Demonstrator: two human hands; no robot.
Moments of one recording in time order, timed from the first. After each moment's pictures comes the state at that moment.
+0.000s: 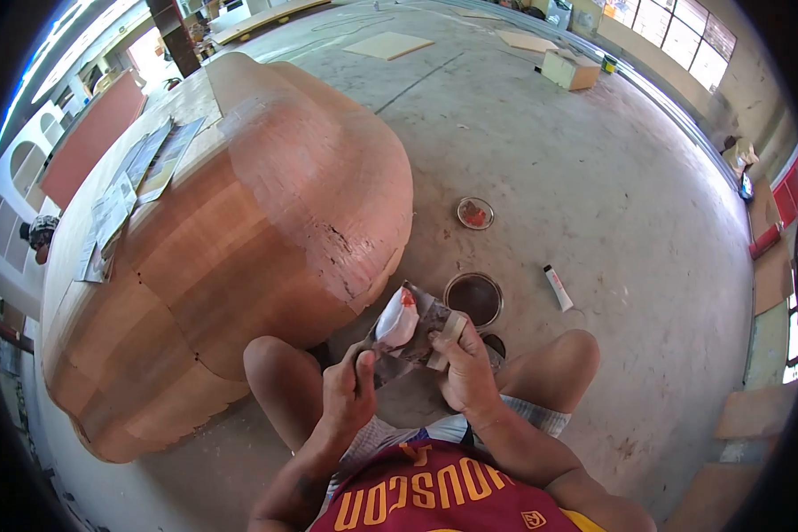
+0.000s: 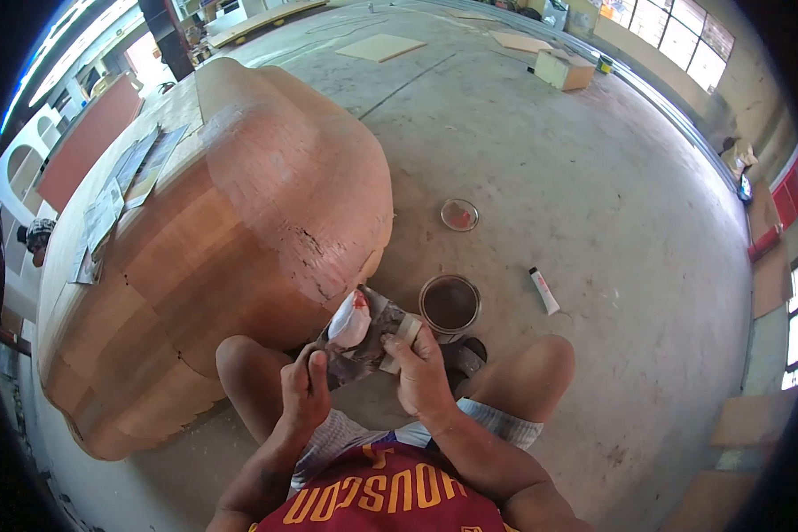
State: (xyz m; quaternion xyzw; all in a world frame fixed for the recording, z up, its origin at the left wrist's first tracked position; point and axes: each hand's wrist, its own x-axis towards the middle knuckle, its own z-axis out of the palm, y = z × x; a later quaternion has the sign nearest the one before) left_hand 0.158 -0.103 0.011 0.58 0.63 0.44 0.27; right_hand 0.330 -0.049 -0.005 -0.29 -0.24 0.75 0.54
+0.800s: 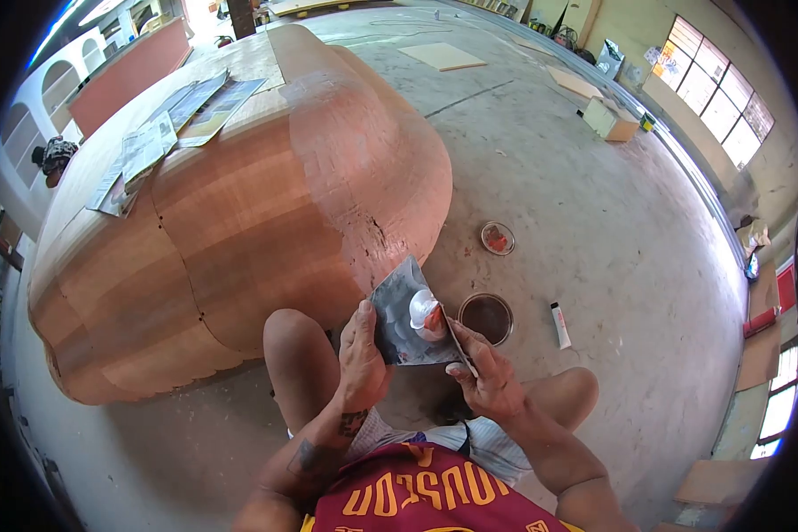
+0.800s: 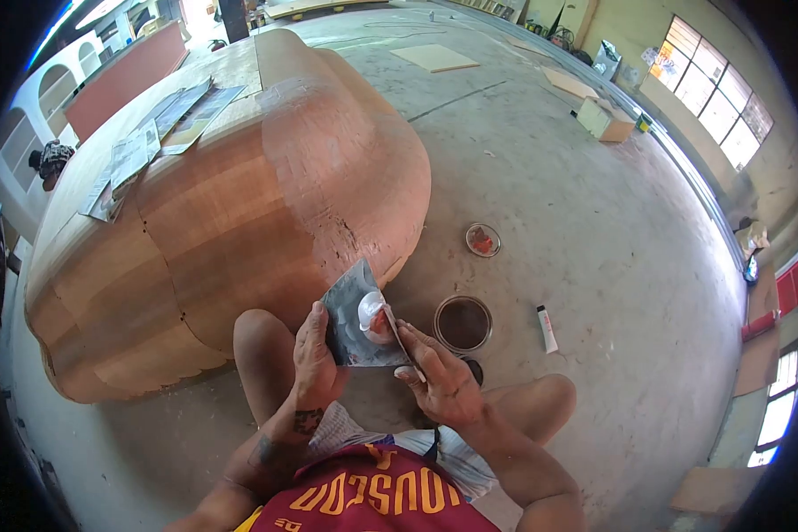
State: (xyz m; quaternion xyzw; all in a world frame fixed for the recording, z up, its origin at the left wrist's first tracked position) left_hand 0.153 -0.068 0.007 0.15 0.32 0.73 0.58; right_hand 0.353 -0.034 0.029 -0.27 -0.86 0.26 0.35
